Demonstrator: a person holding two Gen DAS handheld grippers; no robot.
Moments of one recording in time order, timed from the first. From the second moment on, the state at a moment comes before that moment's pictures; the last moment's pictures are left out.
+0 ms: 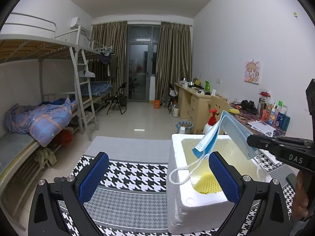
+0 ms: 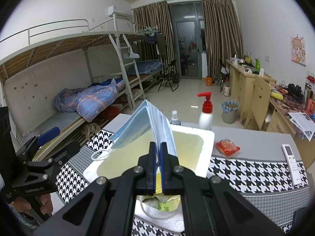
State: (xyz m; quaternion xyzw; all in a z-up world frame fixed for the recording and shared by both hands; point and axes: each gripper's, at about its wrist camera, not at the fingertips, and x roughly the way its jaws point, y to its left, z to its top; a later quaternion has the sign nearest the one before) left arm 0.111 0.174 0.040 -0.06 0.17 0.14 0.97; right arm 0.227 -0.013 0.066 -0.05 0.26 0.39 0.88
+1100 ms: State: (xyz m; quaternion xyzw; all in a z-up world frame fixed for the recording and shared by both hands) left arm 0.112 0.158 0.048 -0.03 0.17 0.12 0.98; right arm 0.208 -0.040 0.069 -0.04 0.21 0.35 0.91
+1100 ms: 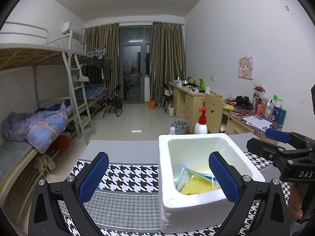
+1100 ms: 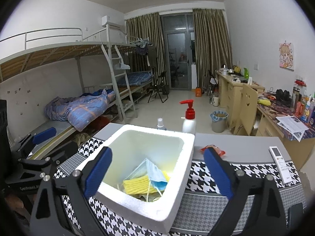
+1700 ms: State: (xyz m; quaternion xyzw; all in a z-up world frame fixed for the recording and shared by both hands) left arm 0.108 0.125 0.058 -0.03 0.16 0.08 0.98; right arm 0.190 -0.083 0.078 -0.01 0.19 0.32 0.93
